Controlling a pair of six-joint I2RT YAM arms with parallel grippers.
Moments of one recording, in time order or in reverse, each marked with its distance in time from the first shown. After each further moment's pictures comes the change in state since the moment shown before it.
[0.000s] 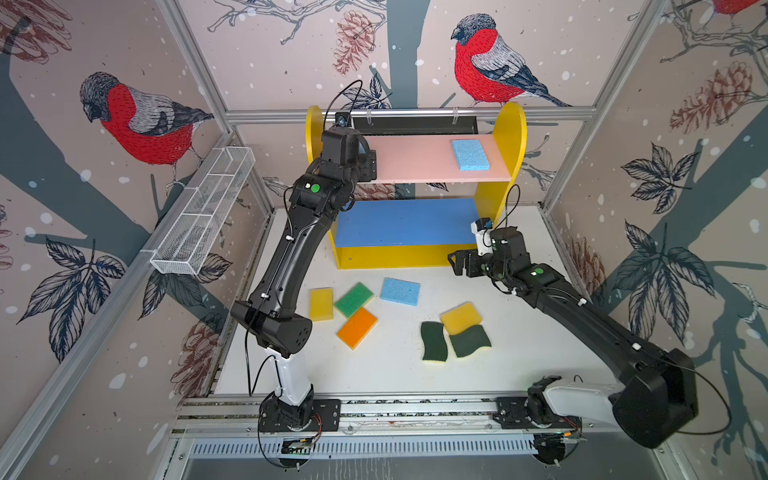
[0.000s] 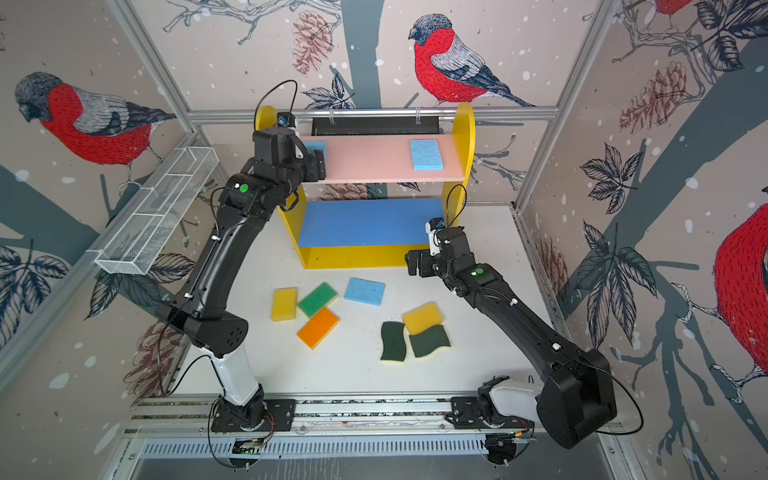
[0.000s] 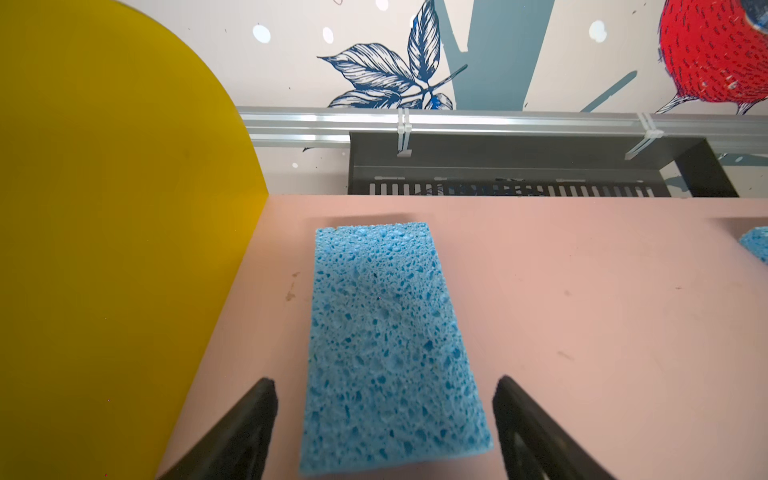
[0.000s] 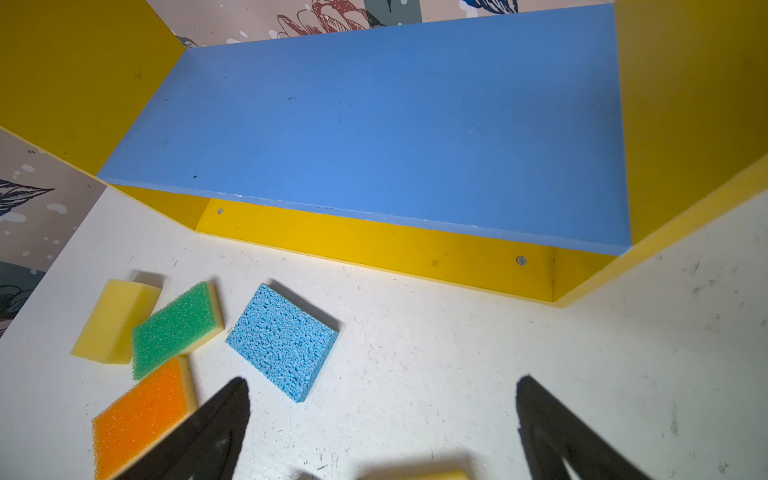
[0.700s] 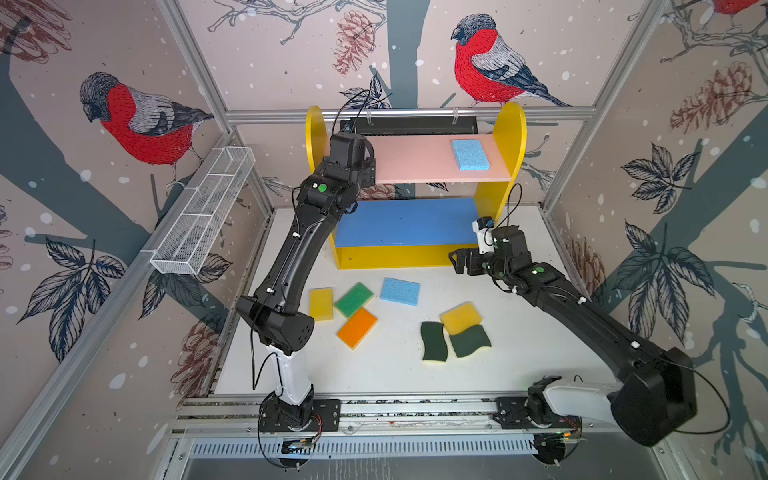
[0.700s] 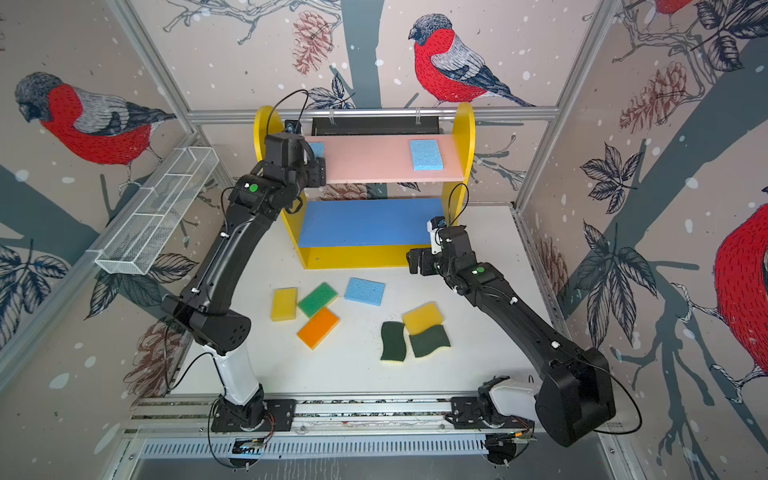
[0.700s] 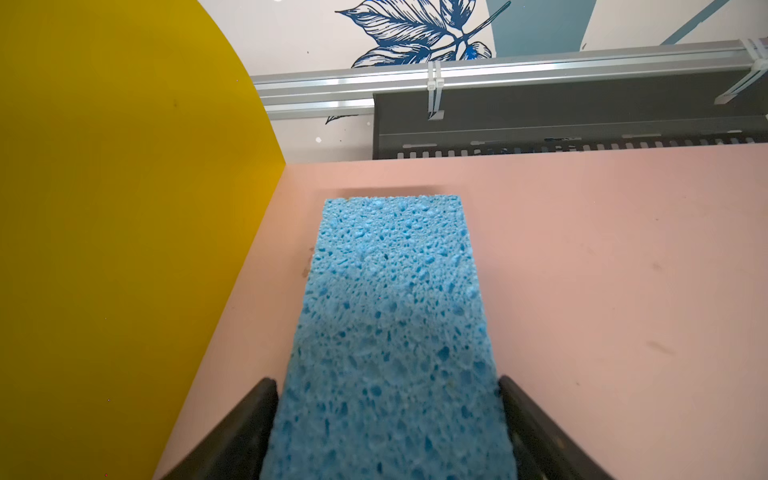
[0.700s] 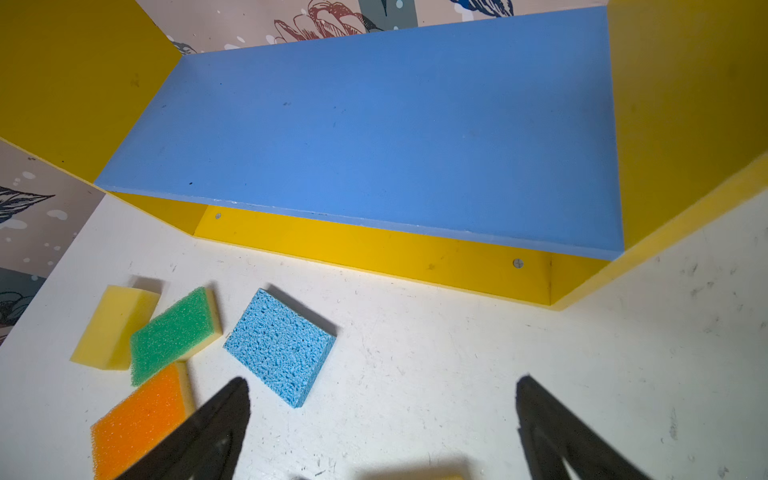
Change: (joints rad) left arm -0.002 0.037 -0.031 -0.021 -0.081 0.031; right arm -0.018 0.005 0.003 0.005 -0.014 -0.001
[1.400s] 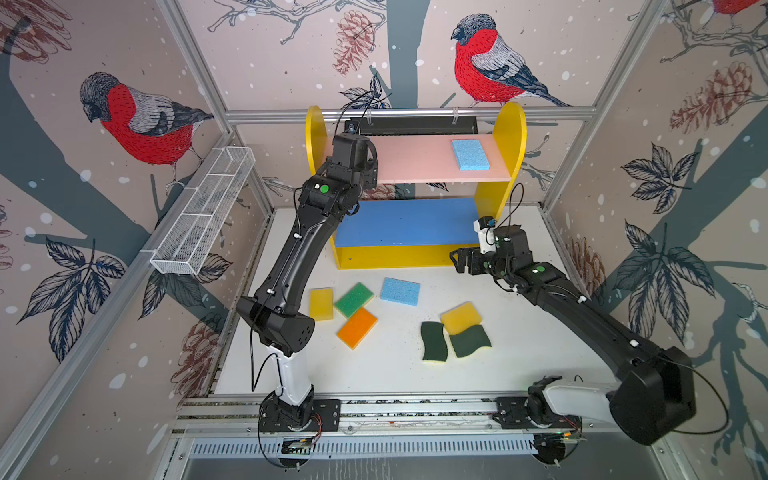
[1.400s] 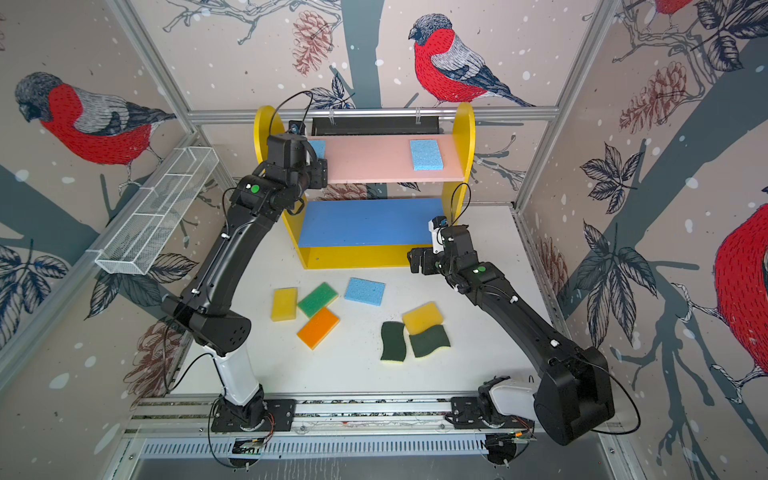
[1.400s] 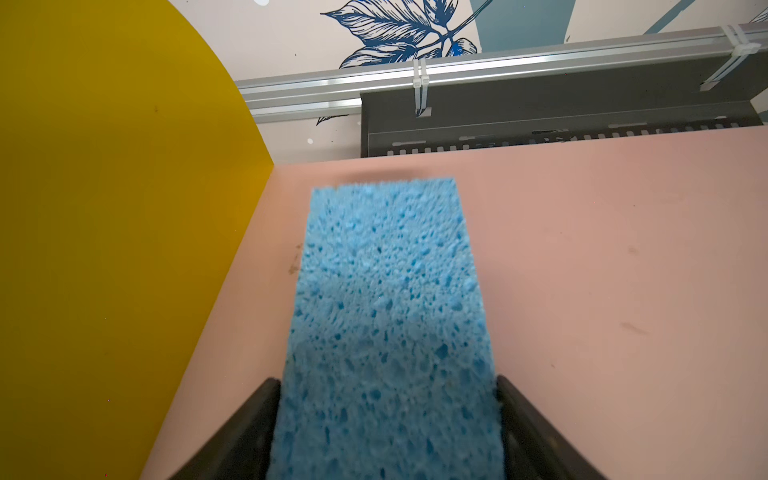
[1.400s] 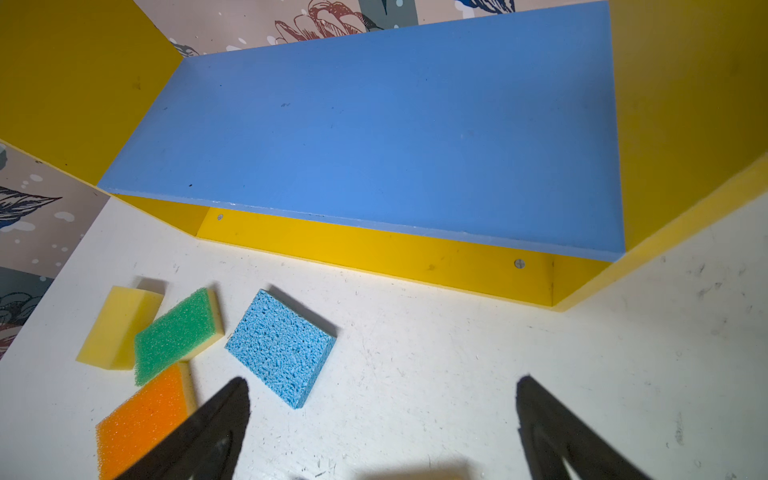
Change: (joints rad) left arm -0.020 -0.008 -0.002 -0.010 -0.016 0.024; right arm -0.025 0.010 -0.003 0.013 -0.035 -0.003
